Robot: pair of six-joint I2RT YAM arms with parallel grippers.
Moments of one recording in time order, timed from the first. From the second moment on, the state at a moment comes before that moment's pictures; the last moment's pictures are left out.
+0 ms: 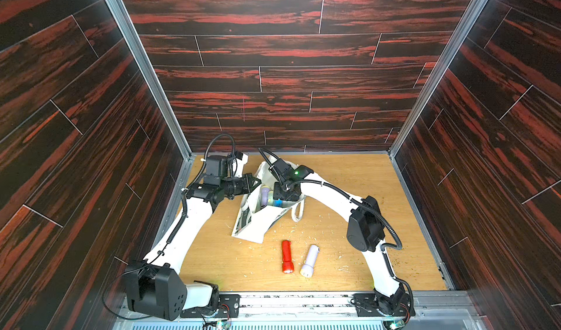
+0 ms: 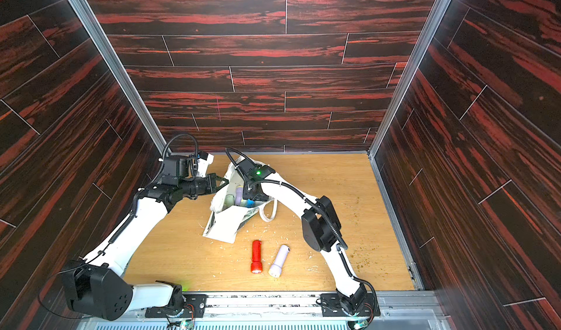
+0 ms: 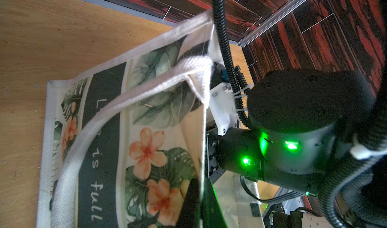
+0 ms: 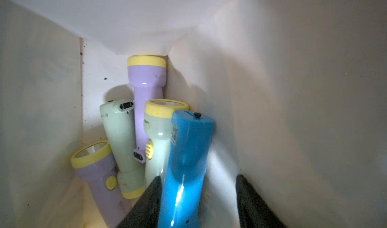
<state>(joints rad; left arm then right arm) -0.18 1.34 1.19 -0.49 0.61 -0.39 0.82 2.22 2.05 -0.99 0.12 0.77</state>
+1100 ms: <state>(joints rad) -0.16 1.30 1.23 -0.65 0.10 -0.35 0.83 1.48 1.42 -0.73 0.22 0.68</state>
